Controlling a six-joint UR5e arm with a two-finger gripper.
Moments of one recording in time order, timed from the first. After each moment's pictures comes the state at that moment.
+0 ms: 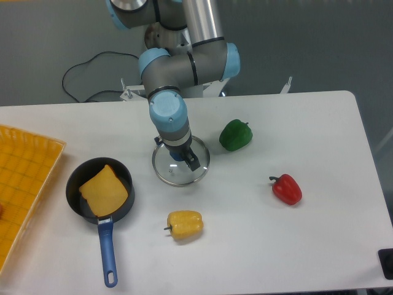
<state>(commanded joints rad) 2.32 -1.85 -1.98 -1.02 1.66 1.23</state>
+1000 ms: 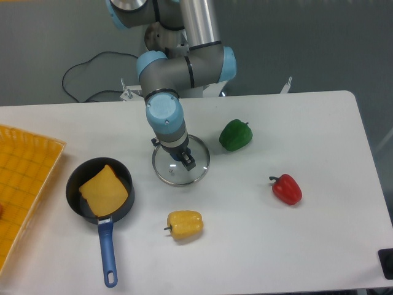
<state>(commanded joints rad) 2.32 -1.86 -1.98 -1.02 1.66 1.23</state>
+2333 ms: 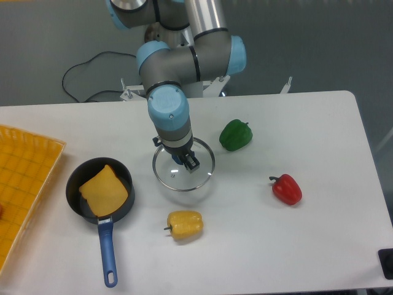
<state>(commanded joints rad) 2.34 -1.82 -1.68 -1.25 1.61 1.23</state>
